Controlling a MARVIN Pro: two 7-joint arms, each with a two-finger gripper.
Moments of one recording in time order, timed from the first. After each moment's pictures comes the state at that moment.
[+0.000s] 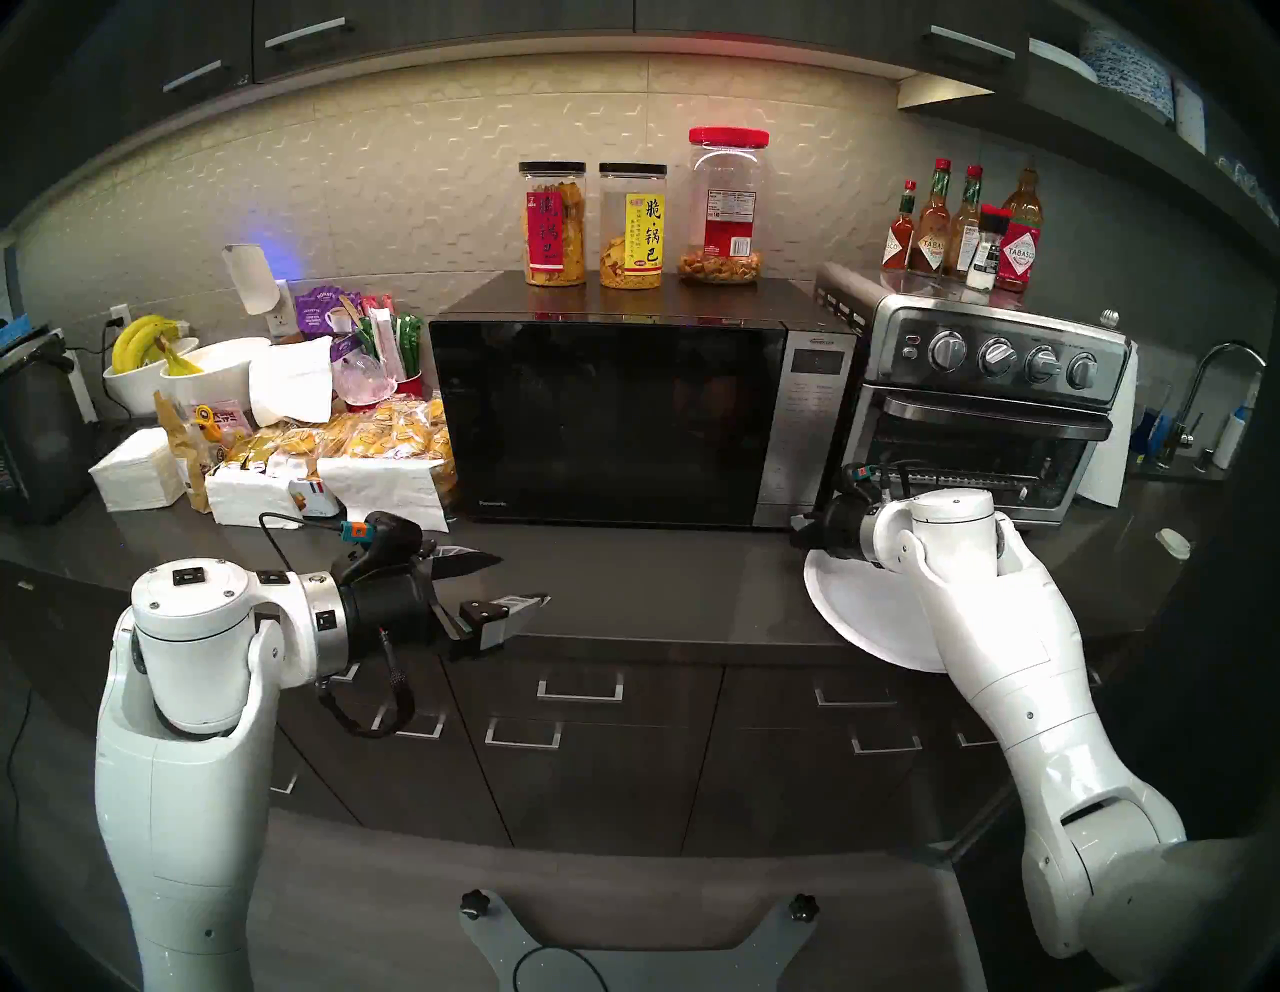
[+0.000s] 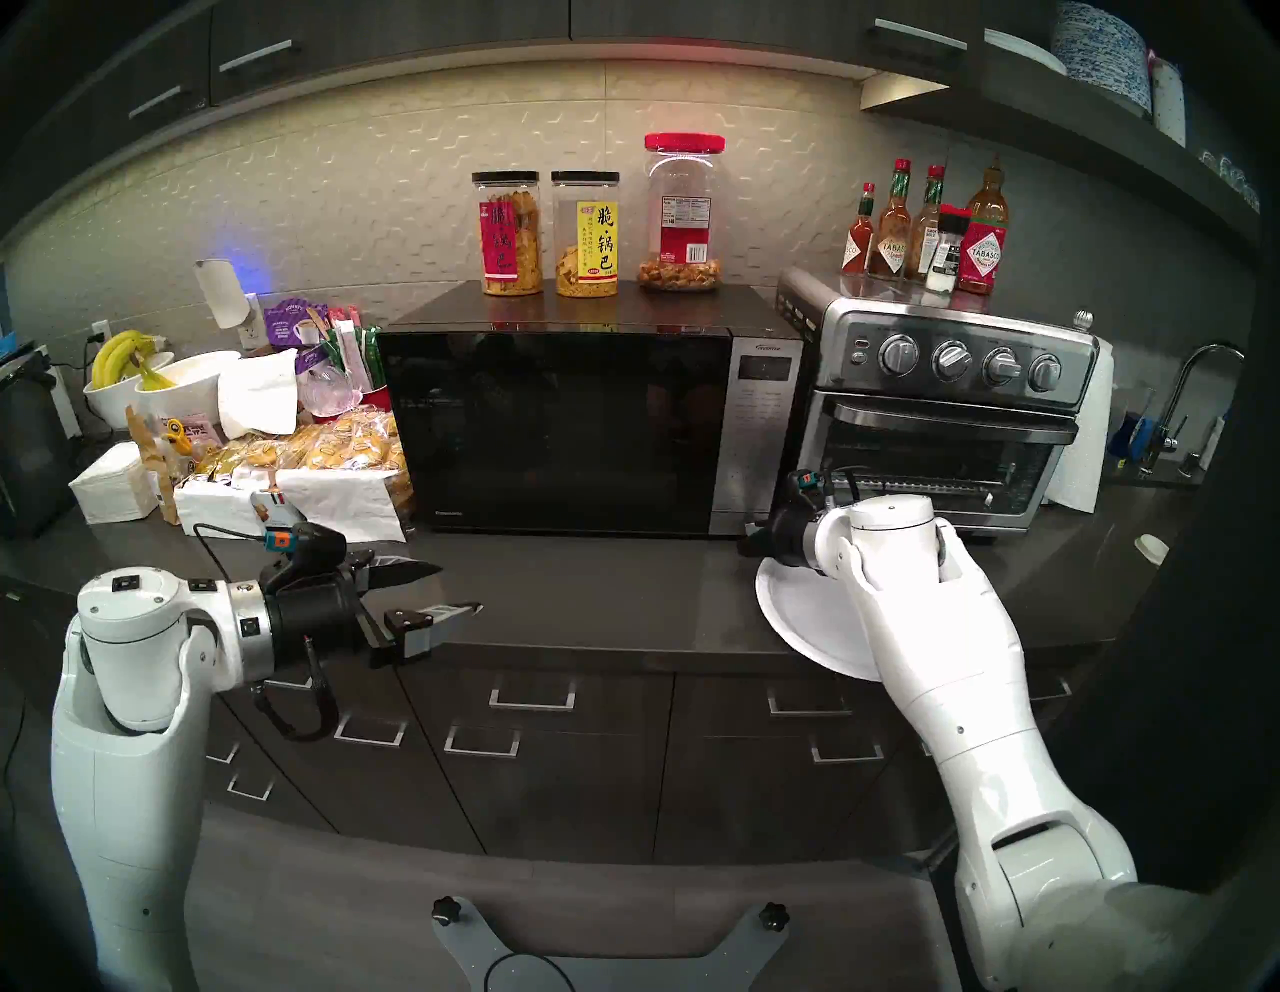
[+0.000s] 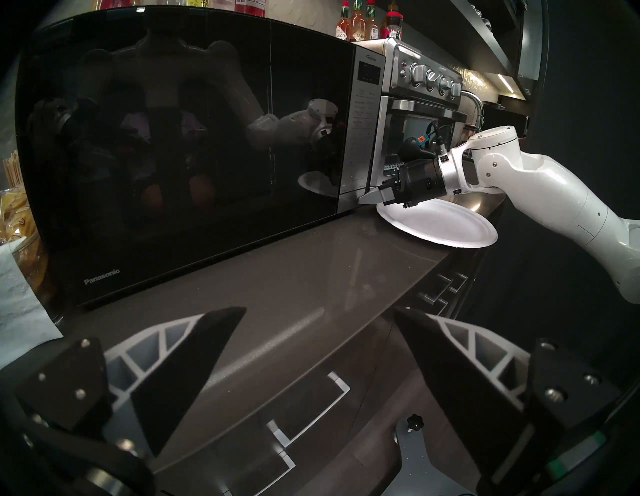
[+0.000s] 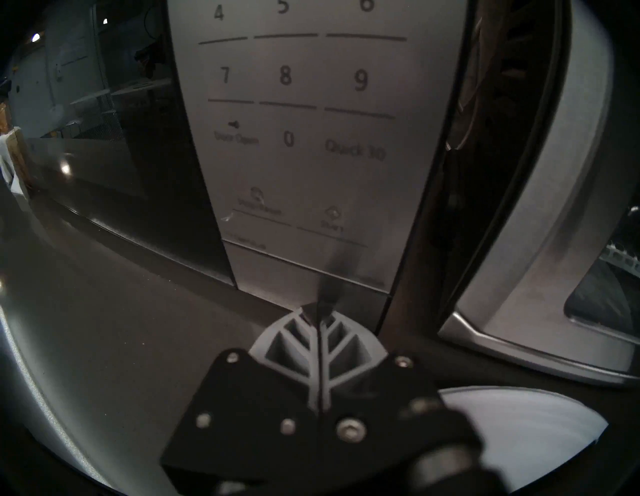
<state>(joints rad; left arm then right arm) 1.71 -1.27 -1.87 -2.18 -0.08 0.78 -1.04 -1.11 -1.15 1.39 -1.42 0.24 0.72 0.39</state>
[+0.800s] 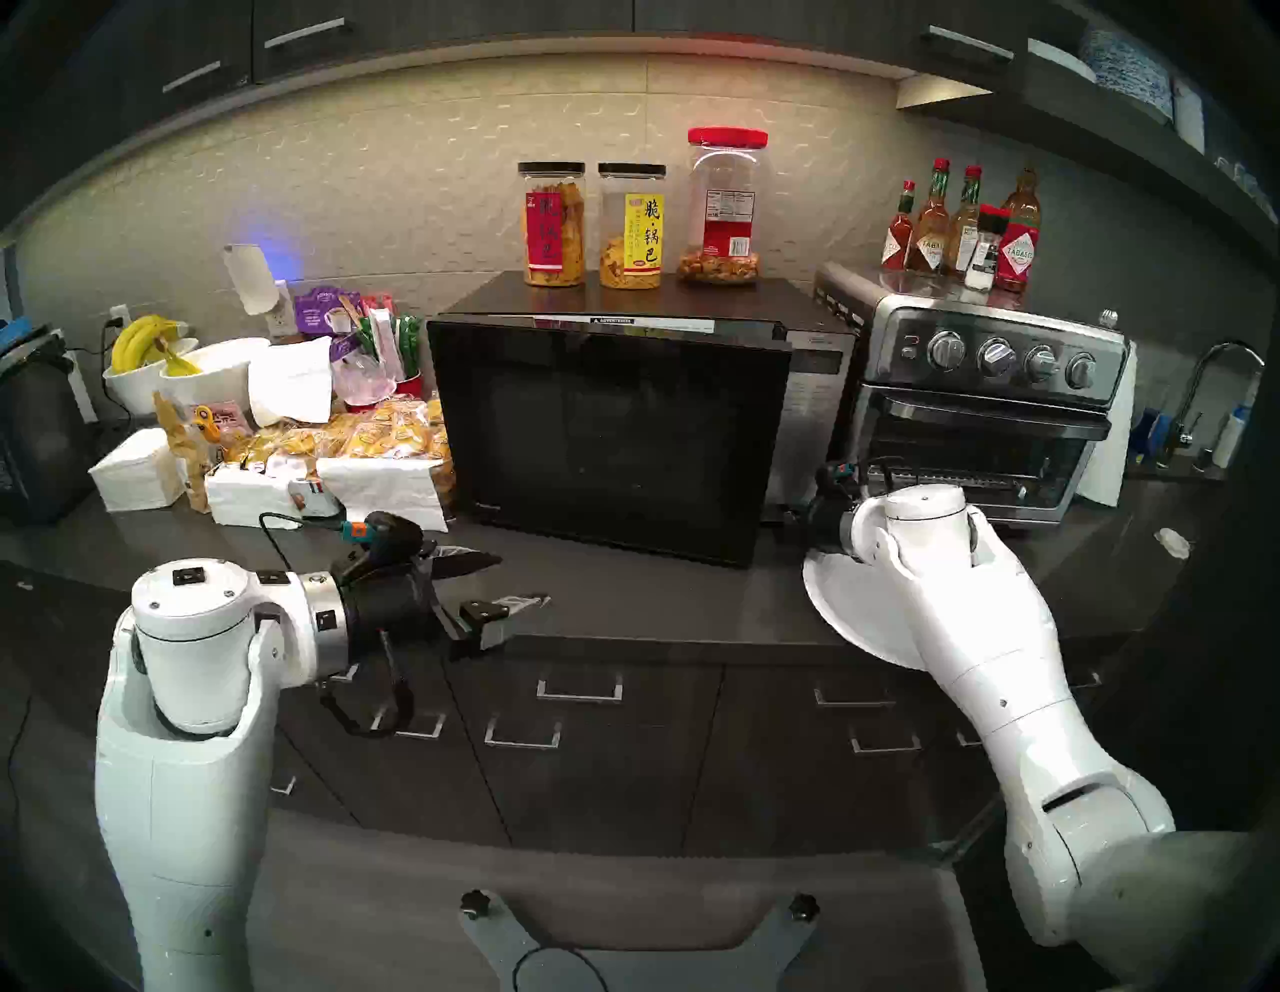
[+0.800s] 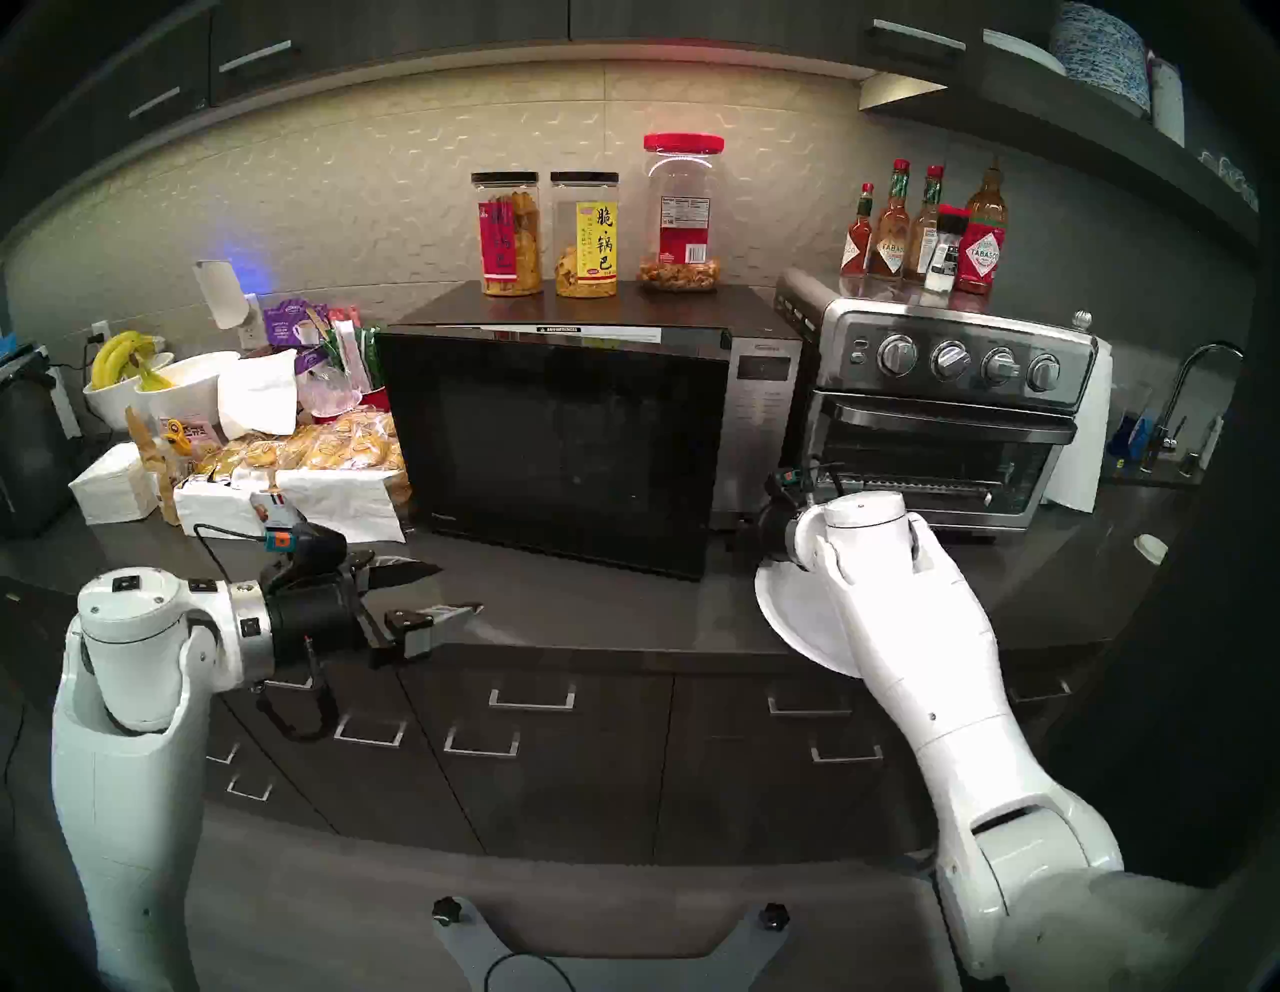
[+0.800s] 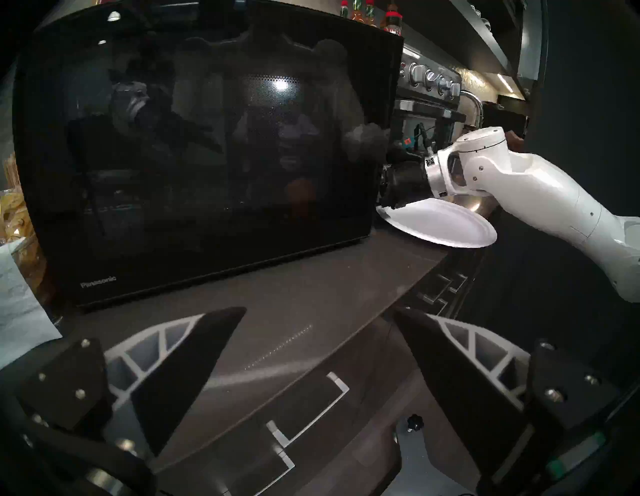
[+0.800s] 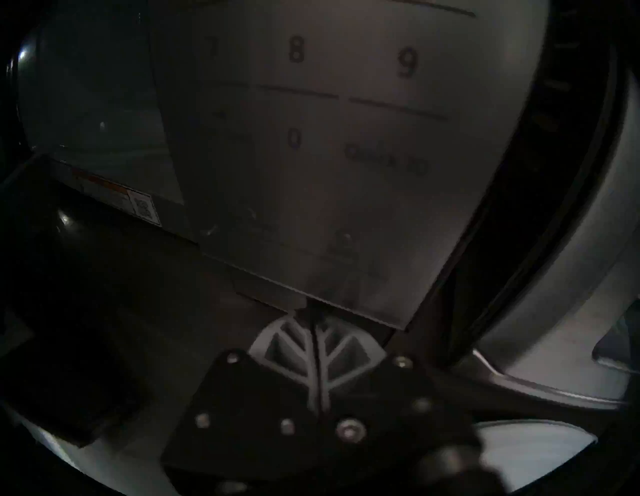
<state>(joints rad) 1.71 -1.27 -1.87 -2.18 -0.08 0.78 -1.04 -1.06 -1.20 1.35 -1.35 0.18 0.68 0.35</state>
